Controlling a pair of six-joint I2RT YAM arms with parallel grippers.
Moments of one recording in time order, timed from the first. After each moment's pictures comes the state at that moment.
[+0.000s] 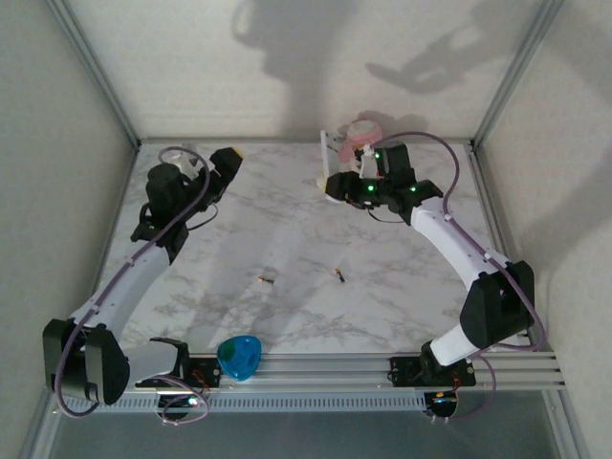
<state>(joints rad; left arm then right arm) -0.15 1.22 0.91 0.18 0.42 -1.08 0.42 1.53 1.31 -0.43 -0.56 0.62</state>
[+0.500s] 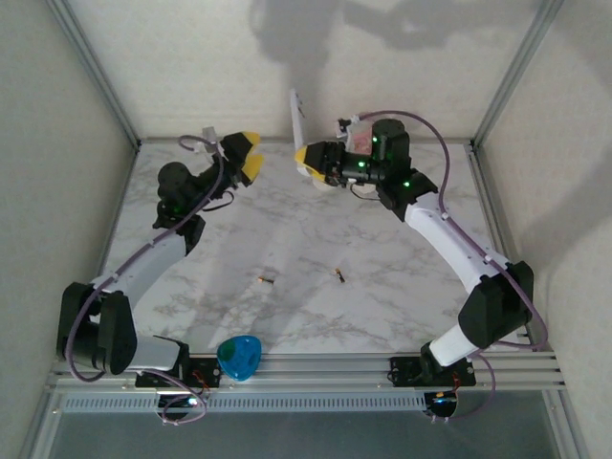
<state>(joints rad) -0.23 1.38 0.93 0.70 0.62 -1.43 0.52 1.55 1.44 -0.06 -0.82 0.99</state>
